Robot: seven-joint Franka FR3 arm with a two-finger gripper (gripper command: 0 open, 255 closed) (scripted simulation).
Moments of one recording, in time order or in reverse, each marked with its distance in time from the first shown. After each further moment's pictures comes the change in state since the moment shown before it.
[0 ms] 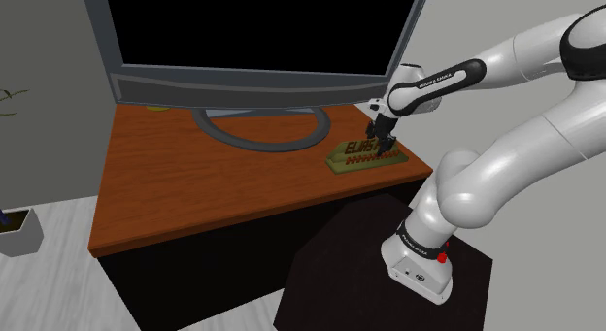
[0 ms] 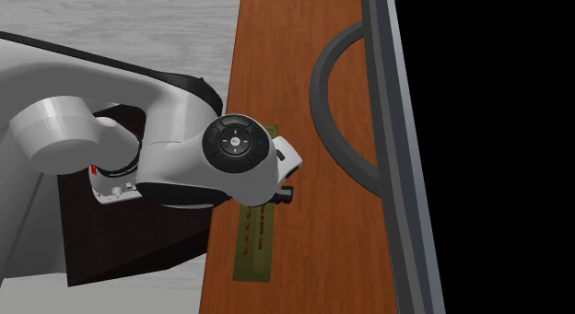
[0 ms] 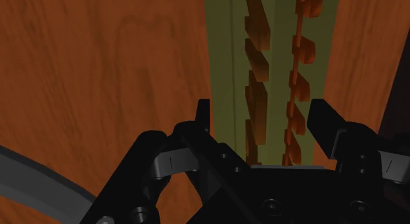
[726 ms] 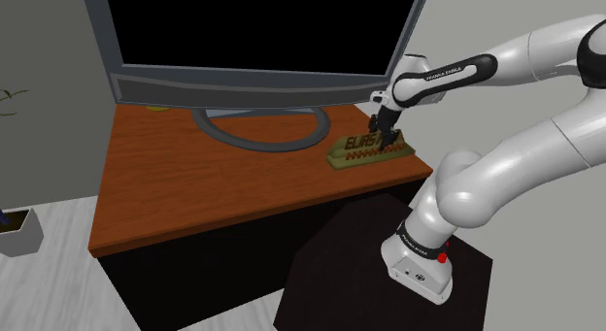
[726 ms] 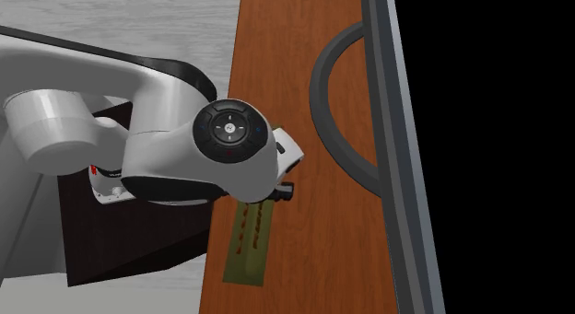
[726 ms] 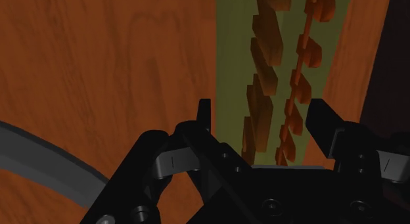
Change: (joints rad) arm -0.037 -0.080 0.067 0.031 -0.006 -0.112 0.019
